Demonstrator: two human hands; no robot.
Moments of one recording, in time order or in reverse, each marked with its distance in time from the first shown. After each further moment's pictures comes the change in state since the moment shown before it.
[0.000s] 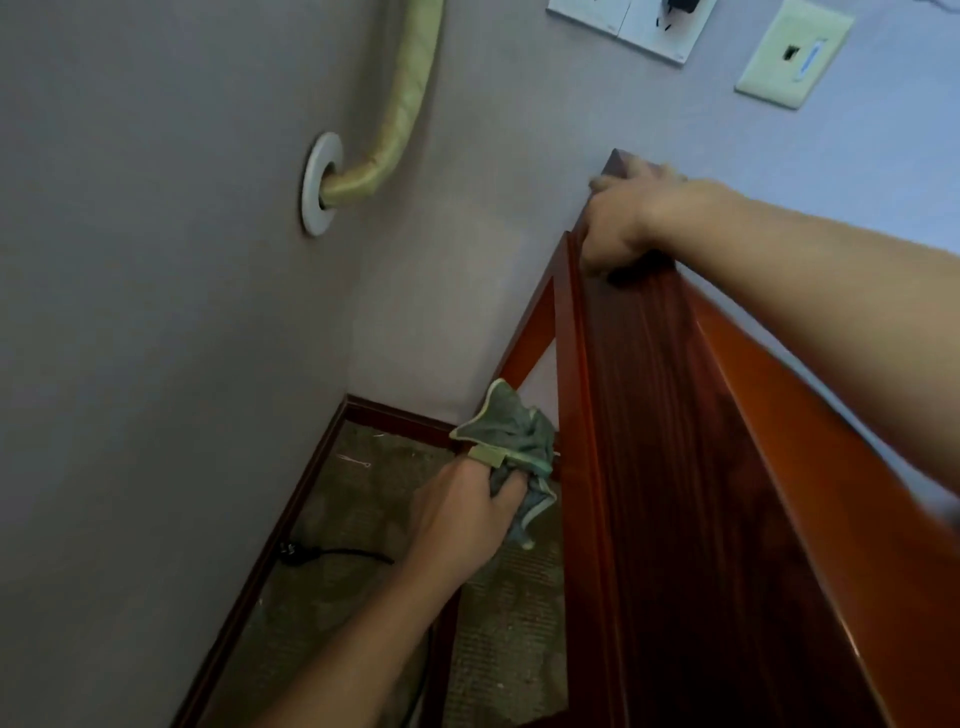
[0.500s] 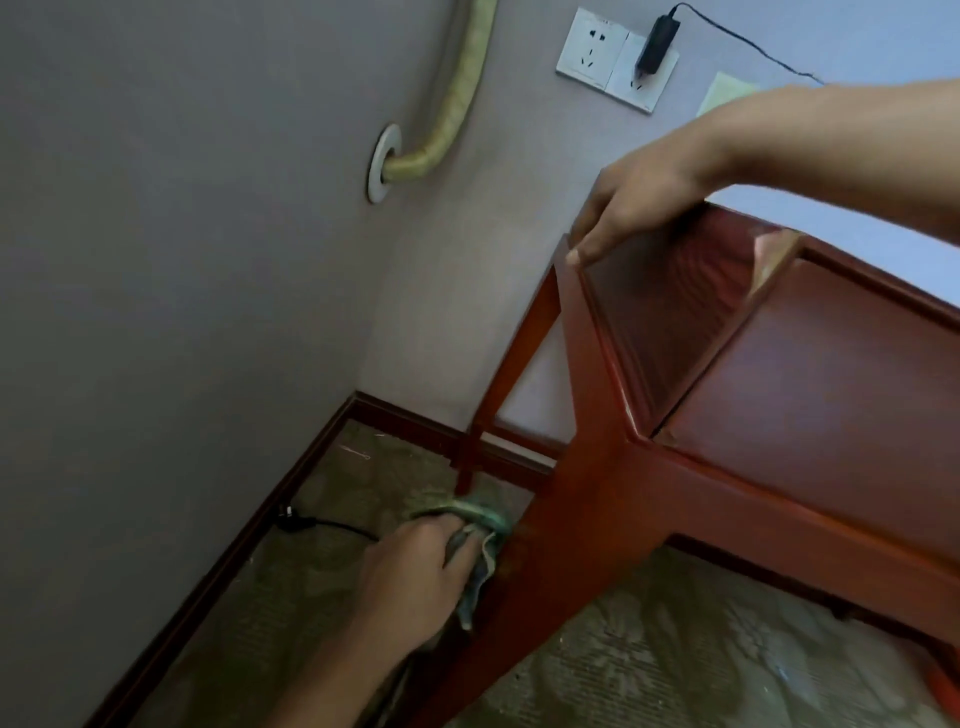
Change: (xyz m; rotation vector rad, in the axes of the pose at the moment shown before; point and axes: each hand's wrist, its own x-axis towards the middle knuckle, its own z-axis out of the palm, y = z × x) left_hand -0.166 -0.105 0.045 0.163 0.050 0.116; right_hand -0.206 -0.030 0.004 0.170 0.031 -0.338
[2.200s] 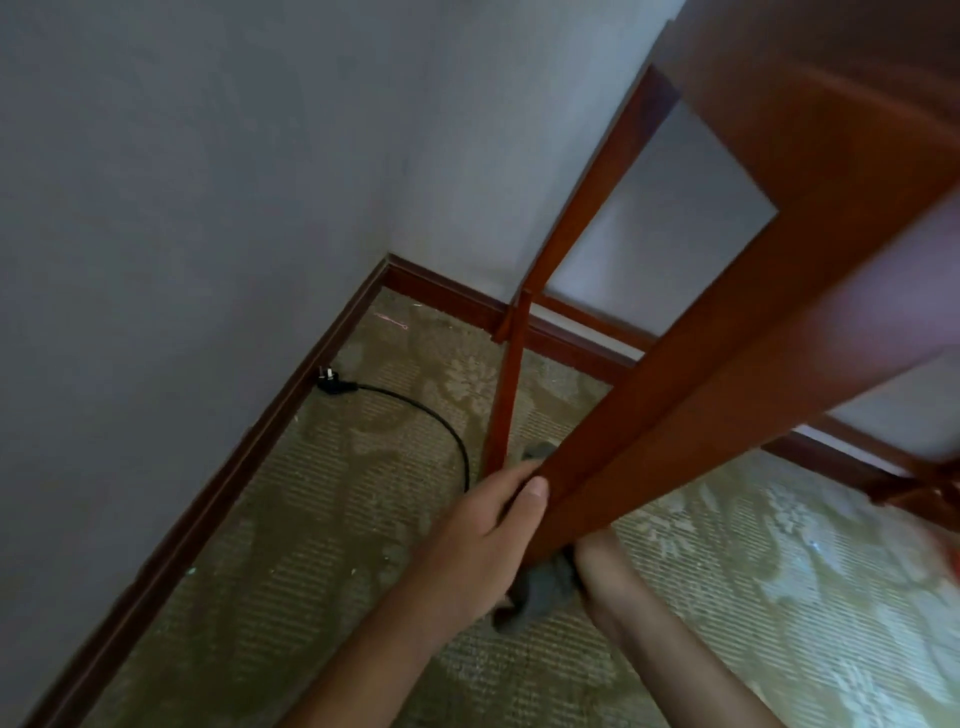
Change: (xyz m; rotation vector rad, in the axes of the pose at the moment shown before) left_hand -0.059 -0.055 0.066 -0.695 -0.270 -0.174; right_hand -0.026 -0.165 0.504 1.759 -0.048 0.802
